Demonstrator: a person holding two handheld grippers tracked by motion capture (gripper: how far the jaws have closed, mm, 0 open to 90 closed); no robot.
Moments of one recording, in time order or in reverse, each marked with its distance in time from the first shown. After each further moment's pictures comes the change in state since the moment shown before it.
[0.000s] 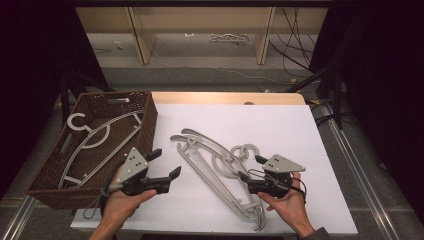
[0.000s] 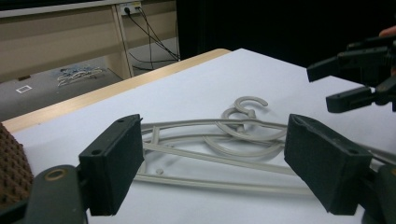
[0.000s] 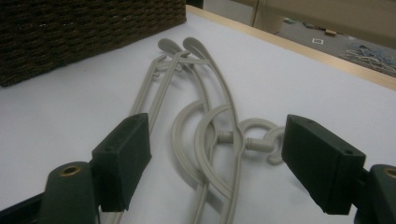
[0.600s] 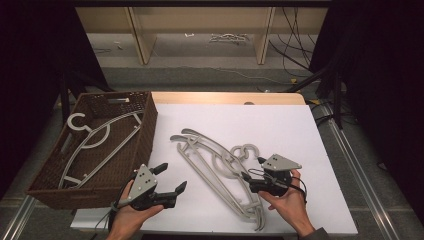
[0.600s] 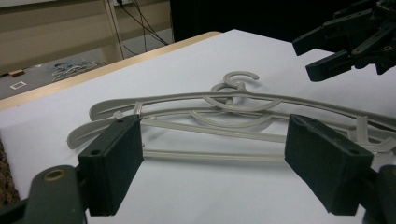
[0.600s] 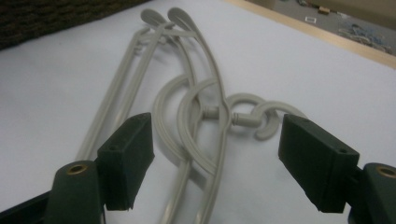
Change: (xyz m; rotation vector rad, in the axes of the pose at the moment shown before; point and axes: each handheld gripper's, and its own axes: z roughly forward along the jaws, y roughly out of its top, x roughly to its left) left arm -0.015 -0.033 0.006 0.019 -0.011 -0.001; right arm -0.007 -0.007 0.008 0.120 -0.040 0.020
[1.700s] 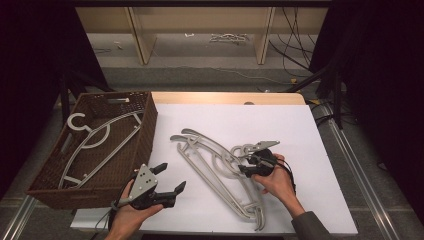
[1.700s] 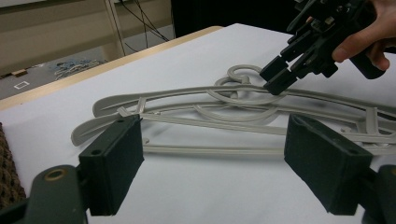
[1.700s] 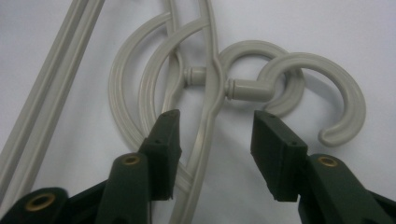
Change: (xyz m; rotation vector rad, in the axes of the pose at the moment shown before) left arm 0.004 -0.004 0.002 0.022 0.005 0.019; right arm -0.029 0.010 0.066 0.251 0.077 0.063
